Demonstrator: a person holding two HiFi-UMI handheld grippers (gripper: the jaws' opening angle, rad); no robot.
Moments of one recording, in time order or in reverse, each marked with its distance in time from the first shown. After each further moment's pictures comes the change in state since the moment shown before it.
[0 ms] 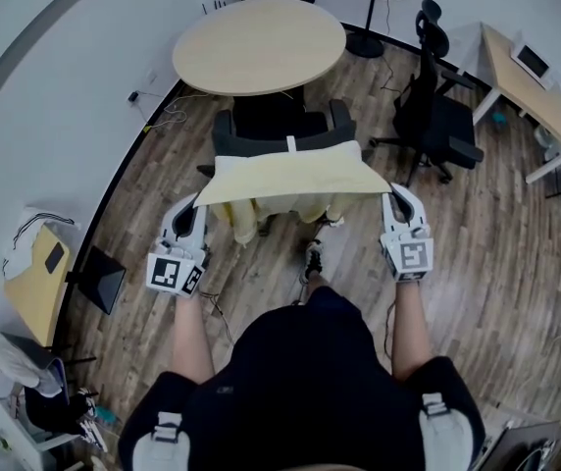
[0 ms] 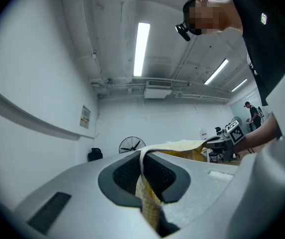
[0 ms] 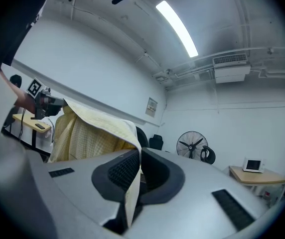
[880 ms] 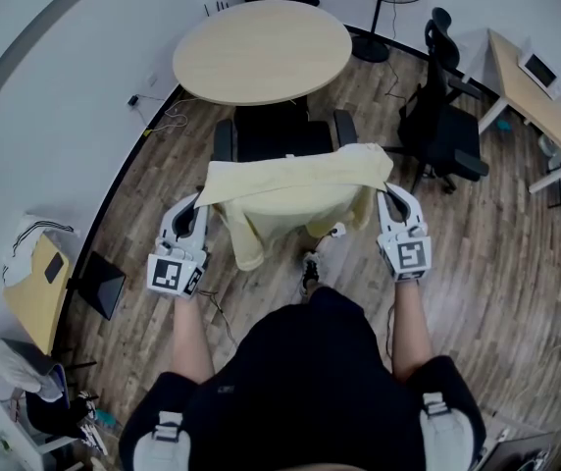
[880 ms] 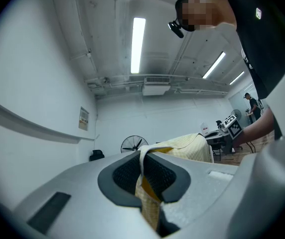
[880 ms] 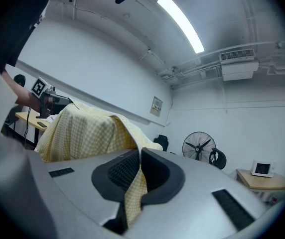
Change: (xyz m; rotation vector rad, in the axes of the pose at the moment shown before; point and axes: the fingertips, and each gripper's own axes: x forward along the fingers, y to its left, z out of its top) left arm 0.058 0.037 -0.010 0.065 0.021 -0.002; right arm 0.077 -0.011 -0.006 -0.012 0.011 0.063
